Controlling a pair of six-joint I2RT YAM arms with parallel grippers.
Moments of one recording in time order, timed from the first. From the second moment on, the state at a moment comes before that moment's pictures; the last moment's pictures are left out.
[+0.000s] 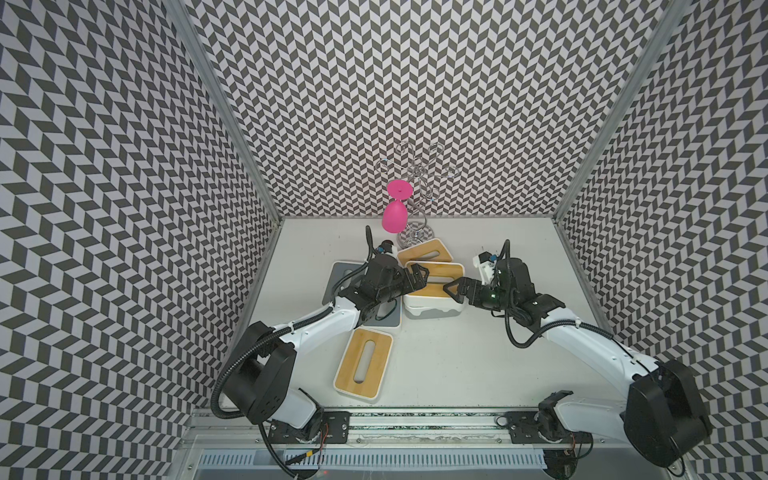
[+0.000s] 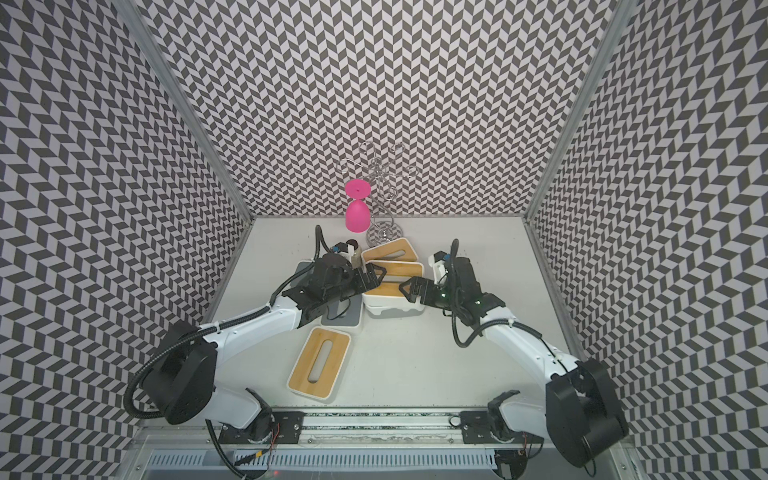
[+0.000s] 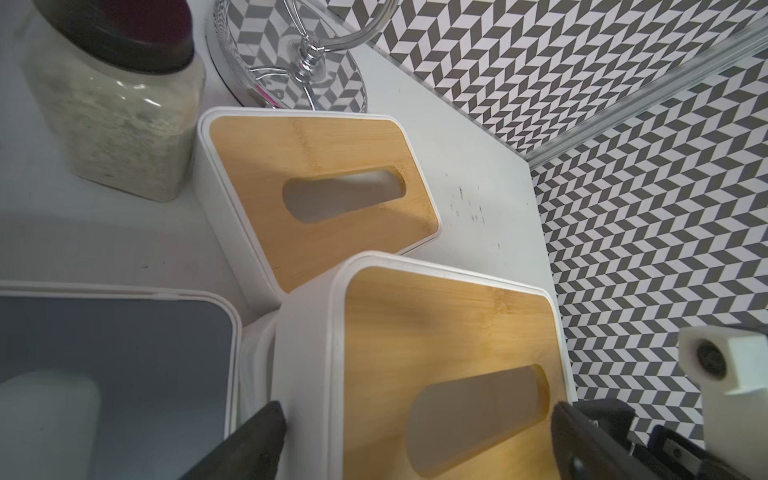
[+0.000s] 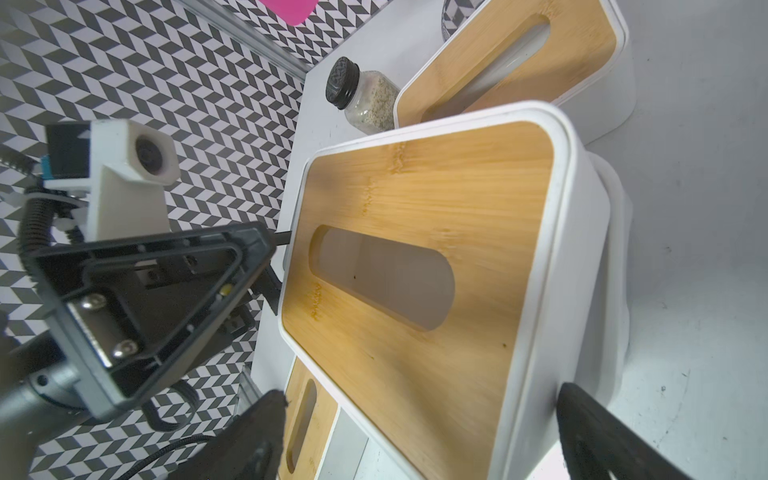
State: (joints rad) left arm -0.64 1.50 0.92 0.07 0.10 -0.82; right arm 0.42 1.27 0.79 -0.16 -0.43 0.65
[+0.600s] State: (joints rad) left arm -0.68 1.50 0.93 0.06 0.03 -0.80; right arm 0.40 1.37 0.92 -0.16 -0.40 0.65
